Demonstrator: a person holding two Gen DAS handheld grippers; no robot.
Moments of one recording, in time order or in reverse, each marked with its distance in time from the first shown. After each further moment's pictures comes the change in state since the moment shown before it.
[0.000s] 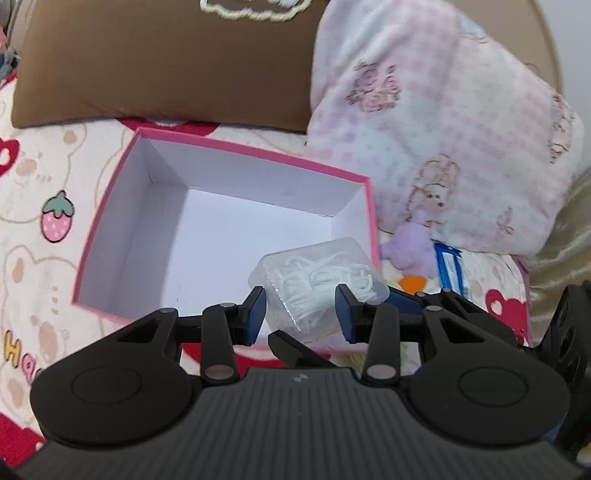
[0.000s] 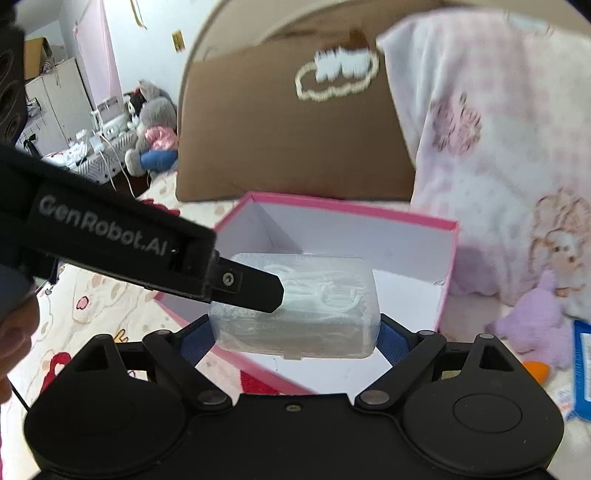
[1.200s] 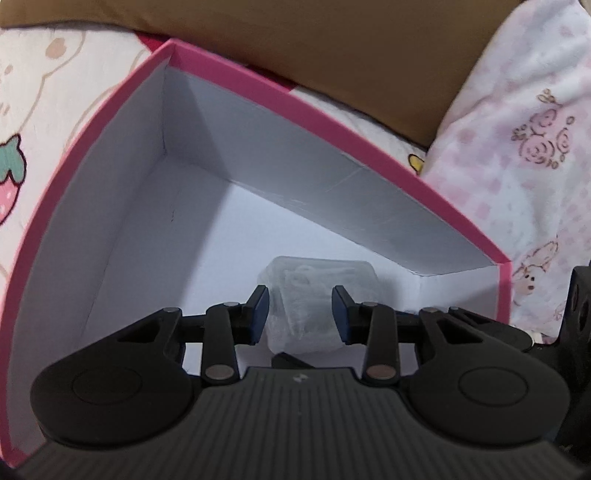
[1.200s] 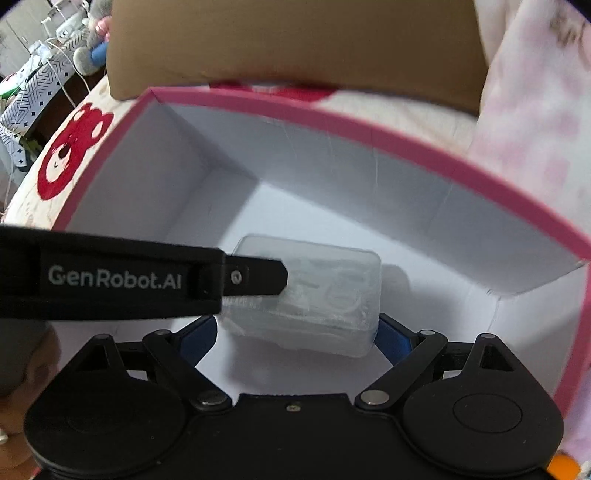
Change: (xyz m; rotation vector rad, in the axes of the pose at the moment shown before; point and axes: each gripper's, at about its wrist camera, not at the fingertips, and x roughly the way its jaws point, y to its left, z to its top) left arm 0.154 0.102 0.047 -0.264 0.081 -0.047; right arm 0.174 -0.034 0.052 -0.001 0.455 -0.006
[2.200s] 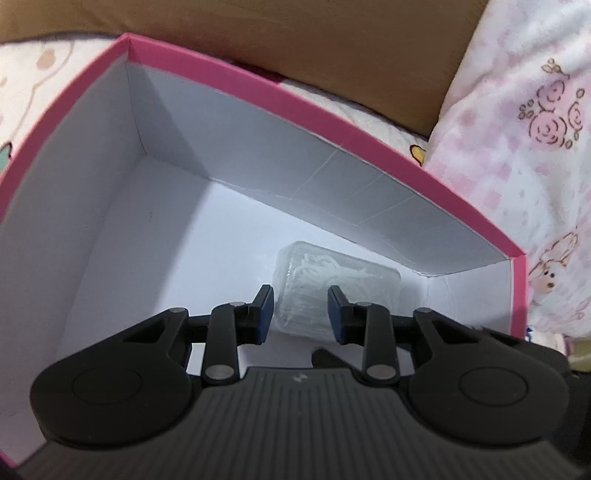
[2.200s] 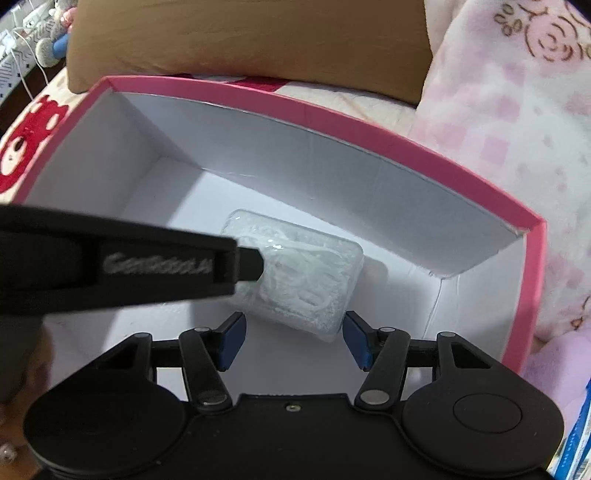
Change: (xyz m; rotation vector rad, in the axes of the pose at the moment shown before) left arm 0.020 -0.021 -0.012 0.055 -0.039 0.072; right arm -0.016 0.007 -0.018 0.024 -0.040 -0.158
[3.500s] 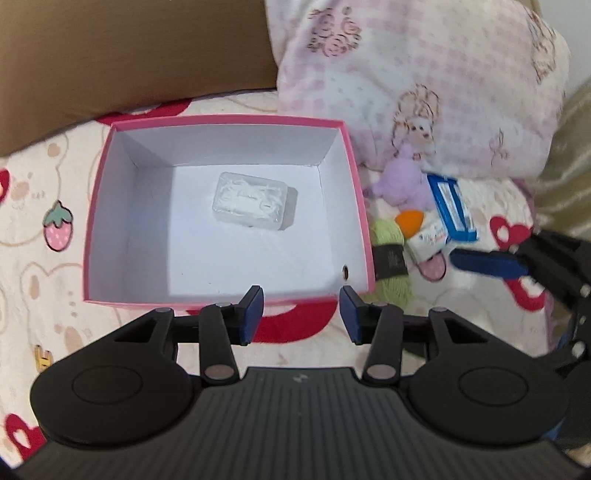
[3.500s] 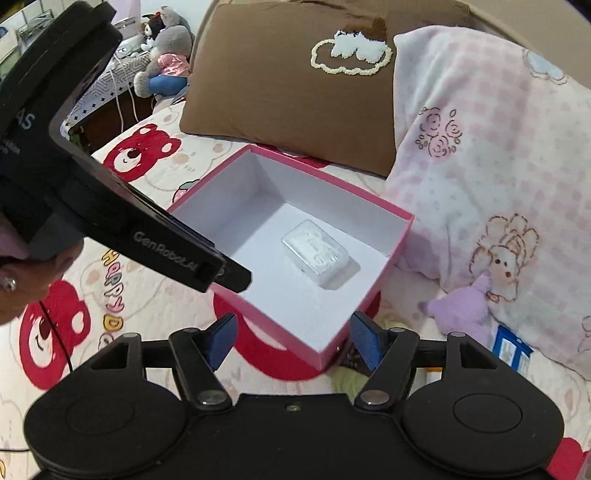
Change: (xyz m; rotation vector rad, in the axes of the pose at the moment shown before) left arm -0.175 -0.081 -0.102 0.433 0.096 0.027; right arm -0.220 0.004 -0.125 -0.172 -0.231 0.025
